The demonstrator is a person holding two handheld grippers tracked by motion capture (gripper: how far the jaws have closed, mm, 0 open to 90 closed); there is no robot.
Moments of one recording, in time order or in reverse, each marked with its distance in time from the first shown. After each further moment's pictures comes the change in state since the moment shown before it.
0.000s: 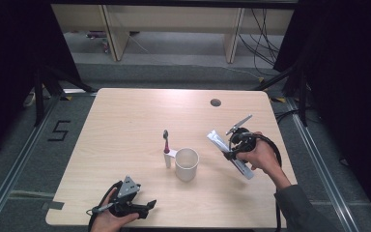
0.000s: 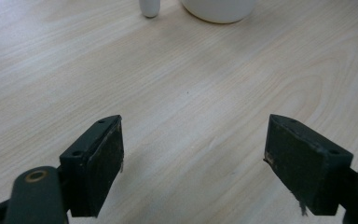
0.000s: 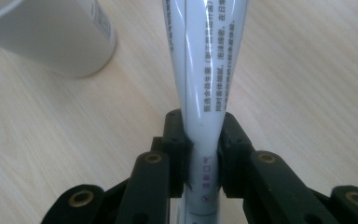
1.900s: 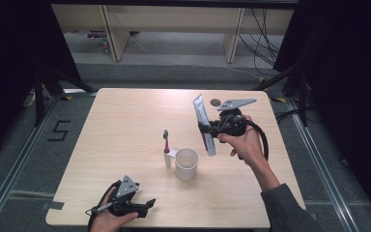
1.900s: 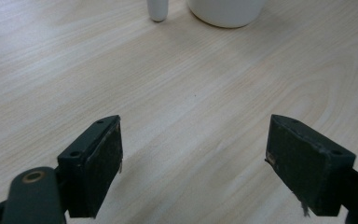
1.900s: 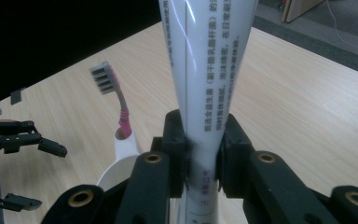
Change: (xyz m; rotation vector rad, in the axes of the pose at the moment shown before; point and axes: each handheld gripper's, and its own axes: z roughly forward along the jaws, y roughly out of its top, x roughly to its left) left arm 0.003 -0.001 0.000 -0.022 0.010 -0.007; right arm 0.040 0.057 -0.046 -0.531 0.107 -0.019
